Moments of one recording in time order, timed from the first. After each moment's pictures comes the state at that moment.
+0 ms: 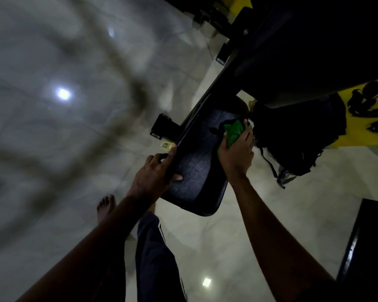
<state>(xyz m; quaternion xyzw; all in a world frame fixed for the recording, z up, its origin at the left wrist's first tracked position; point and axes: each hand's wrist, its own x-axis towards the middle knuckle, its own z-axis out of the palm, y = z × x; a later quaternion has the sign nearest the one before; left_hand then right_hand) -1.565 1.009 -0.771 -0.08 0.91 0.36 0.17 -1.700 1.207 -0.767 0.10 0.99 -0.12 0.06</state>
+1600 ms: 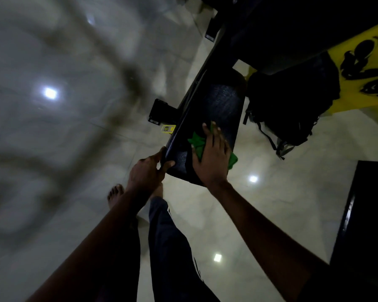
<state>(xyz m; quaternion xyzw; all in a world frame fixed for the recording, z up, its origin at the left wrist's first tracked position) -1.519 0.982 -0.770 -0.15 0.87 0.41 0.25 -1.587 1.167 -0.760 -0.08 0.99 -0.05 0.08</state>
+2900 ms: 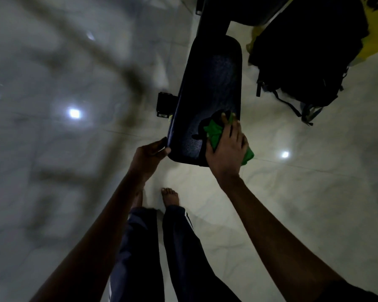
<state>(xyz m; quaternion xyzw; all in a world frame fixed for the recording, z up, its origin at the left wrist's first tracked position) -1.527 0.966 -0.766 -0.23 0.75 0.55 0.30 -1.543 1.178 -0.764 0.09 0.99 -0.12 0.04</state>
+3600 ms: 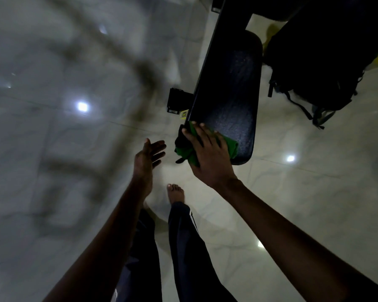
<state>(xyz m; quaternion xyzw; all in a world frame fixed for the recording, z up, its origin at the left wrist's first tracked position) -1.490 0.948 -0.782 -0.40 0.57 0.68 0.22 -1.521 1.136 -0.759 -0.22 0.97 -0.08 0.10</state>
